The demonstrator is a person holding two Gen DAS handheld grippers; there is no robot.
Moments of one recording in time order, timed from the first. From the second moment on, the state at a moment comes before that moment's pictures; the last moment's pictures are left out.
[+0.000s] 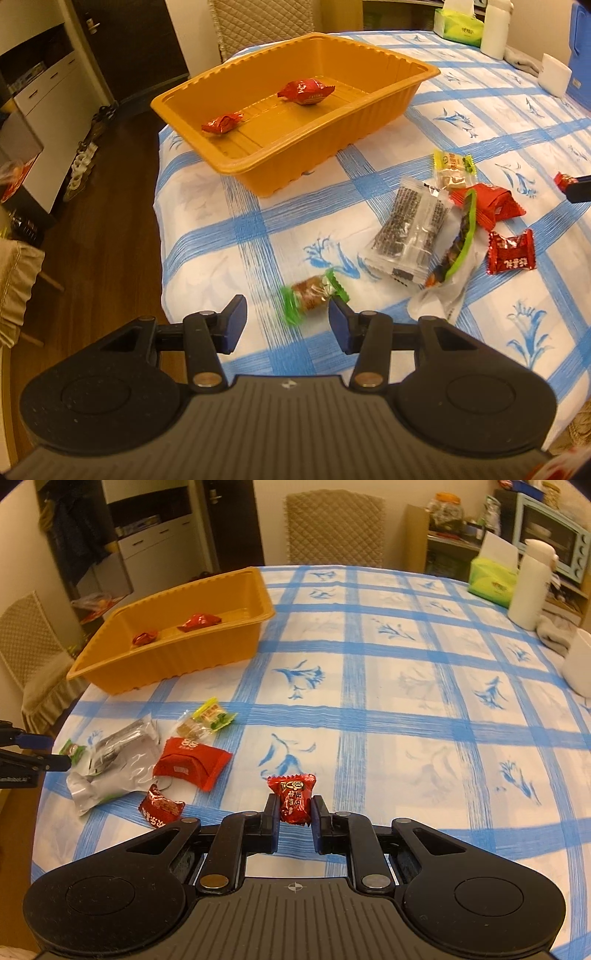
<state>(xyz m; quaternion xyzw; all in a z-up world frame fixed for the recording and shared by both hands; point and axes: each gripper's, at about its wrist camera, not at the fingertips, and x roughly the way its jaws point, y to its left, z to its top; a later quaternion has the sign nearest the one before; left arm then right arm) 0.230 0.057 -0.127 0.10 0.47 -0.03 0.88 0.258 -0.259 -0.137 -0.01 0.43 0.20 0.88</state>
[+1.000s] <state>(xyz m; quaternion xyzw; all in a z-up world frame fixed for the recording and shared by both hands) 0.236 0.059 -0.106 0.03 0.46 -0.07 0.88 0.257 -0.254 -0.118 0.02 0.41 0.20 0.89</state>
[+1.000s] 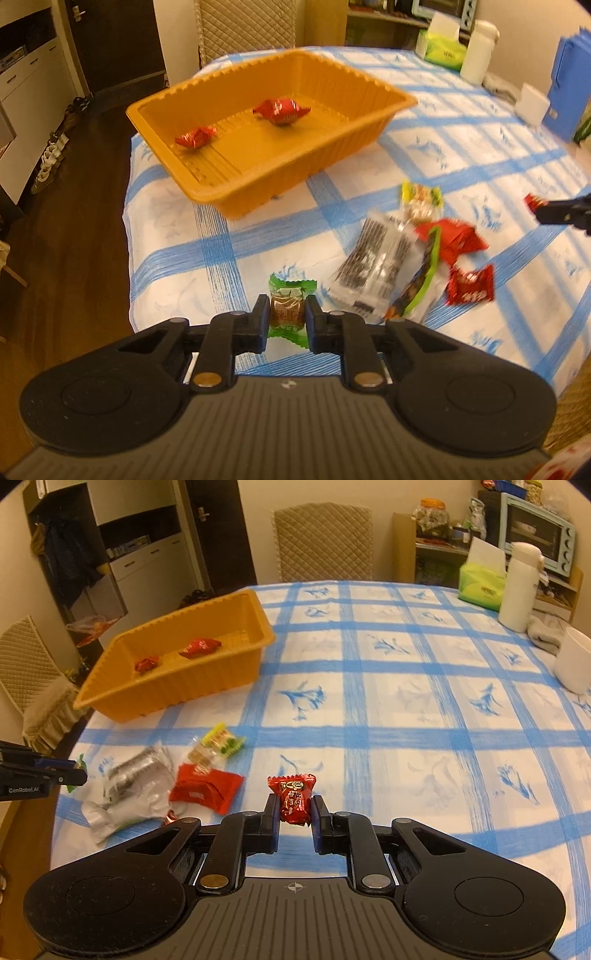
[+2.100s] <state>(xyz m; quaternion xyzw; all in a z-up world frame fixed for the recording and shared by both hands) 0.337 0.073 -0.030 -0.01 0.41 -0.03 0.91 0.388 -0.119 -0.067 -0.01 0.34 0.34 0.88</state>
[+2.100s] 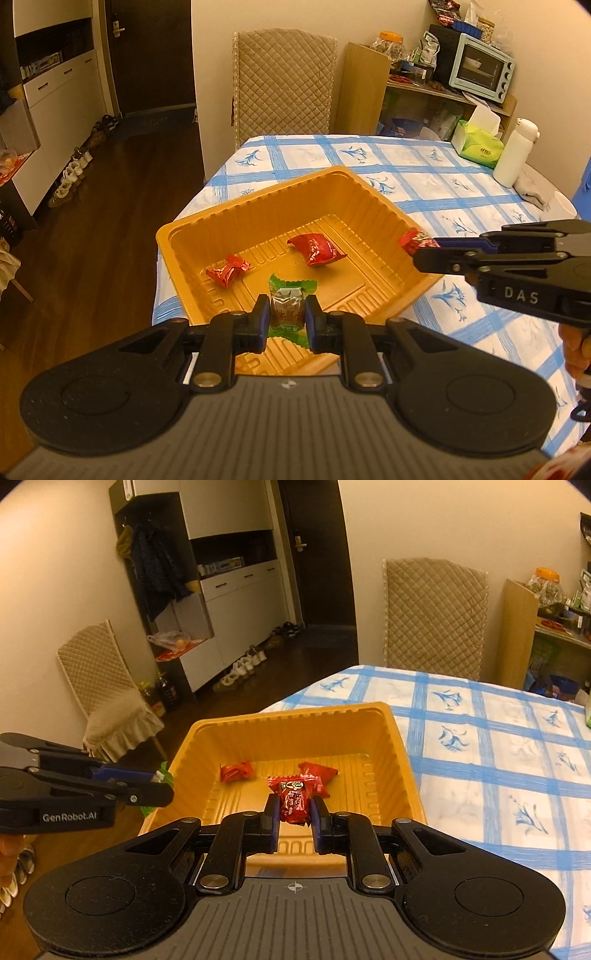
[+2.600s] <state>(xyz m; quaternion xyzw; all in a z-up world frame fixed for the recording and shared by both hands) 0.386 0.073 -0.064 -0.03 0.45 -0.03 0.89 0.431 -0.104 -0.096 -0.01 0.38 0.31 0.87</state>
